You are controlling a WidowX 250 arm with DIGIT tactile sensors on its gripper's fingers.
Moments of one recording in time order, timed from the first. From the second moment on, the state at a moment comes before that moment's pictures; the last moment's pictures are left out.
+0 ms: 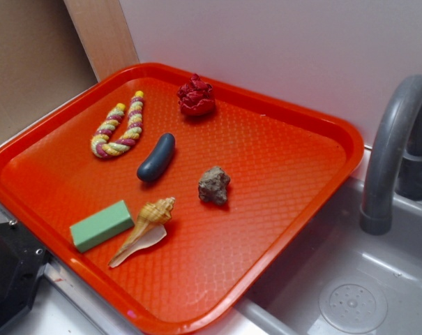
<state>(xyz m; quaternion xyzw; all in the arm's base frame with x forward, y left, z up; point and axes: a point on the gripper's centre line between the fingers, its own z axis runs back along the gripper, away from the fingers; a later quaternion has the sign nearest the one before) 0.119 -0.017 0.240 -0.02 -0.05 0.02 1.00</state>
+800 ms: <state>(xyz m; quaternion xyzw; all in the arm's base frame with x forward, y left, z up) 0.247 -0.006 0.181 0.04 -0.16 0.08 0.98</state>
